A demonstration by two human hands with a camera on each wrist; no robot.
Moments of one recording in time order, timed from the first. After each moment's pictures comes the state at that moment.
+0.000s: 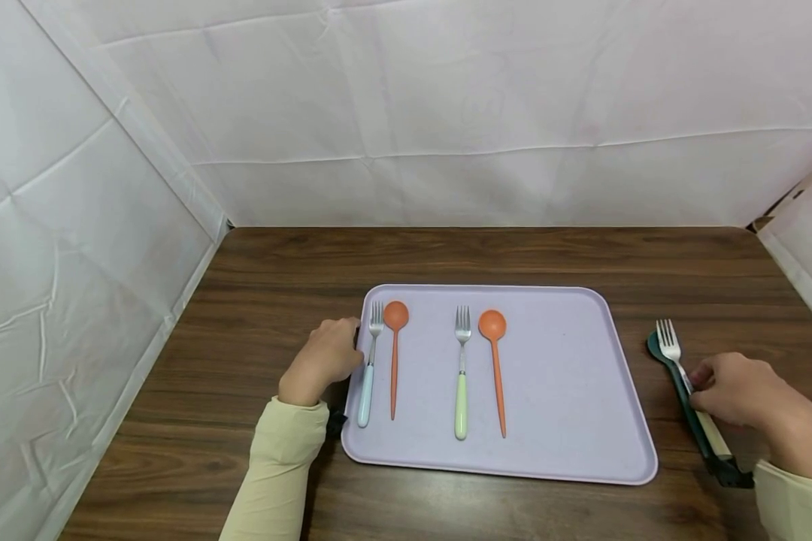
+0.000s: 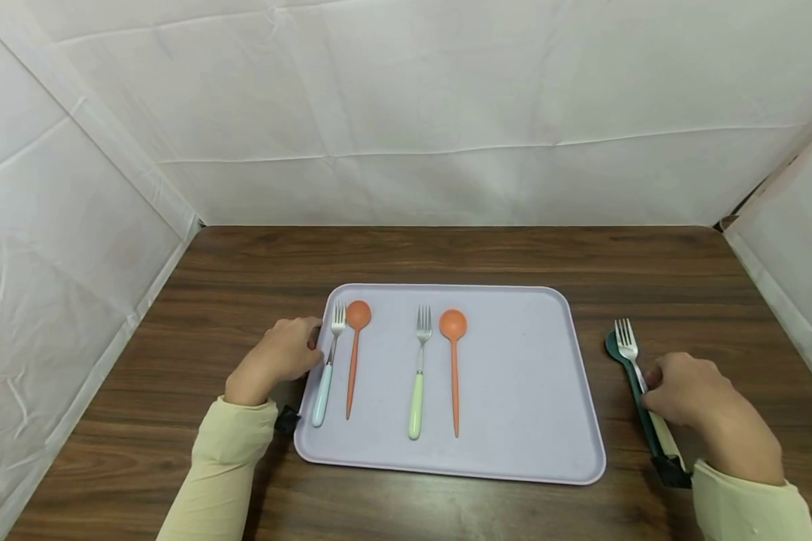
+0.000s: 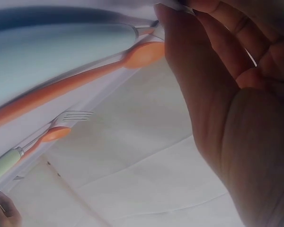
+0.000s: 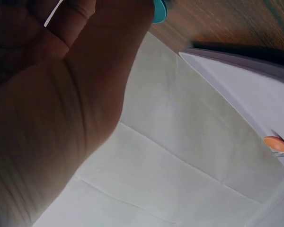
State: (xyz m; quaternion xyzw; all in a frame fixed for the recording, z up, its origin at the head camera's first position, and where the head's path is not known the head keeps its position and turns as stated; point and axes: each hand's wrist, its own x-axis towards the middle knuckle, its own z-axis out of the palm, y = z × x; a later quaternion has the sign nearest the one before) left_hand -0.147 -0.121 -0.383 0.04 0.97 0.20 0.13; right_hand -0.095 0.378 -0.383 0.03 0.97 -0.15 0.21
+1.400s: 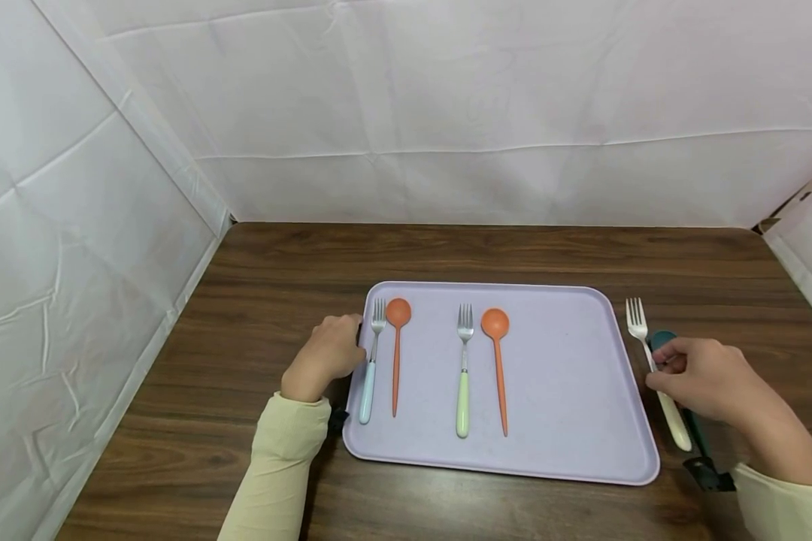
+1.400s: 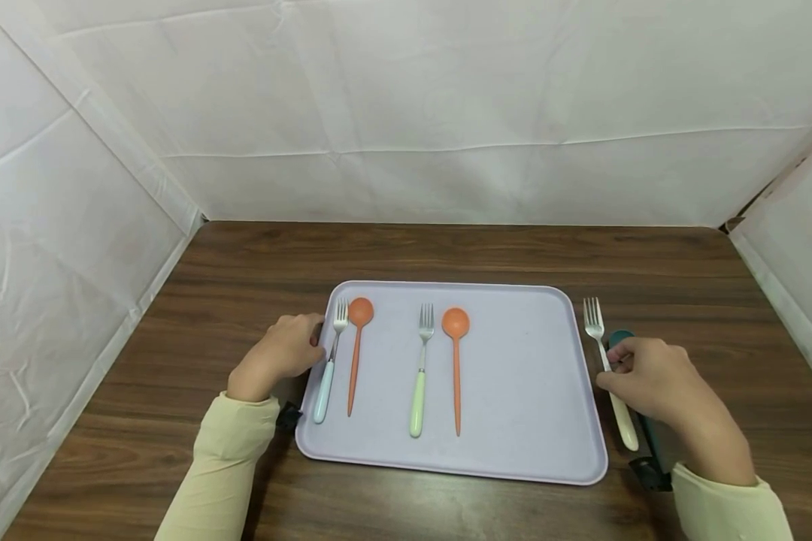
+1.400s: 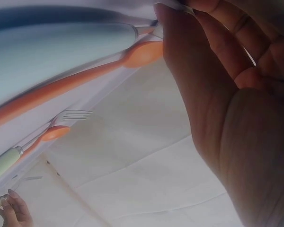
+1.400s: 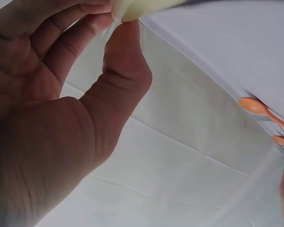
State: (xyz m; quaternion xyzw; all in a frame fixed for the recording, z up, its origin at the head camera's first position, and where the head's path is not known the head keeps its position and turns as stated) left_hand -0.145 -0.121 -0.382 0.05 0.97 0.20 0.13; right_hand -0.097 0.341 -0.377 -0.03 0.97 -0.20 0.11
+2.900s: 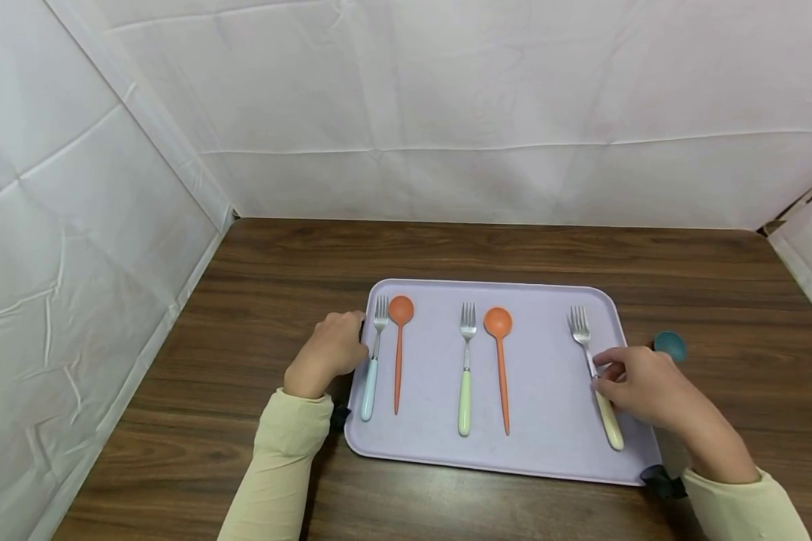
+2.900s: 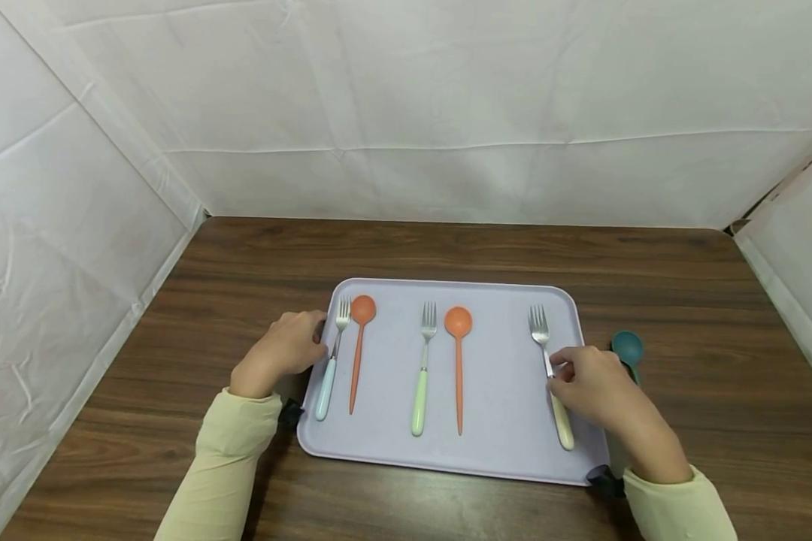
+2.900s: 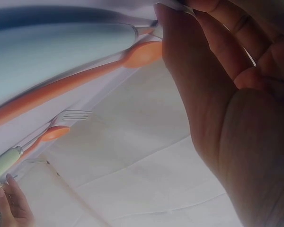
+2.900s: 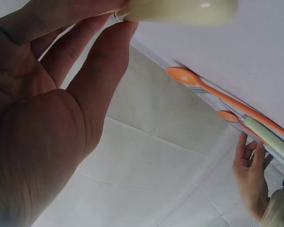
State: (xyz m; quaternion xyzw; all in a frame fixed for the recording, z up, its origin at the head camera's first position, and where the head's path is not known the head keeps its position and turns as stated) left_hand -0.145 -0.122 -0.382 0.05 0.97 0.21 0.13; right_hand -0.095 0.277 -0.391 -0.08 0.96 -0.25 0.10
